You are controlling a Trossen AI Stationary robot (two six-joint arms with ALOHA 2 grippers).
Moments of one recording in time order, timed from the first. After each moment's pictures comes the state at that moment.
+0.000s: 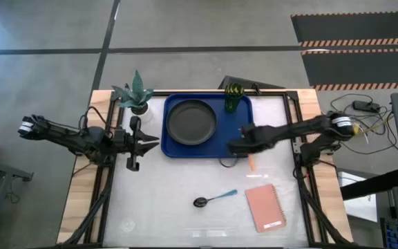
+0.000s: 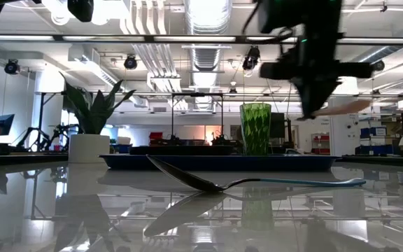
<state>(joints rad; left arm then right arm) -0.24 0.62 0.41 0.51 -0.27 0.06 0.05 1.61 1.17 -1.13 0.34 1.45</state>
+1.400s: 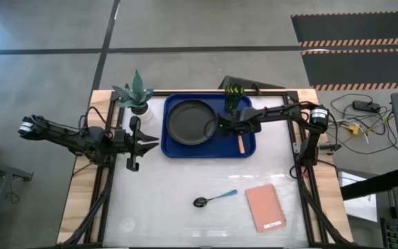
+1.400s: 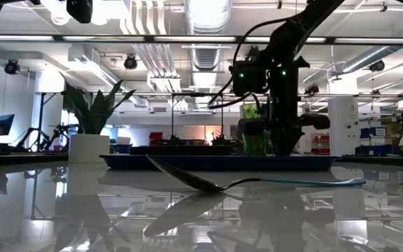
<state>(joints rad) -0.24 0.61 0.41 0.48 -0.27 0.06 -0.31 1.85 1.13 -0.78 0.29 1.13</state>
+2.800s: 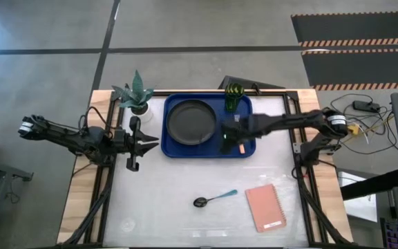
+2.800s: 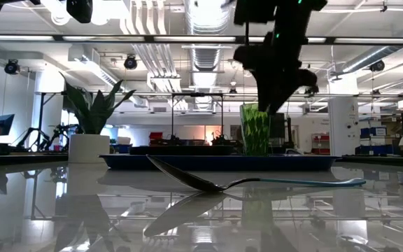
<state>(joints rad) -0.24 0.61 0.41 0.48 -0.27 0.06 -0.07 1.65 1.27 -0.90 0.18 0.80</state>
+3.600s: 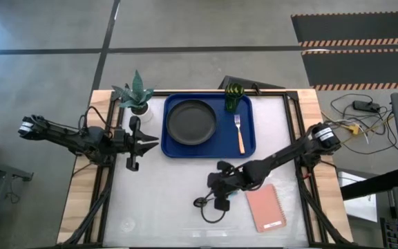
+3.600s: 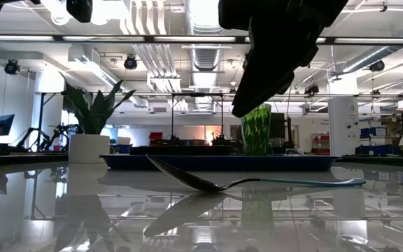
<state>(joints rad) -0.24 0.61 0.41 0.49 -0.27 0.06 0.37 1.83 1.24 -0.39 0.15 0.45</state>
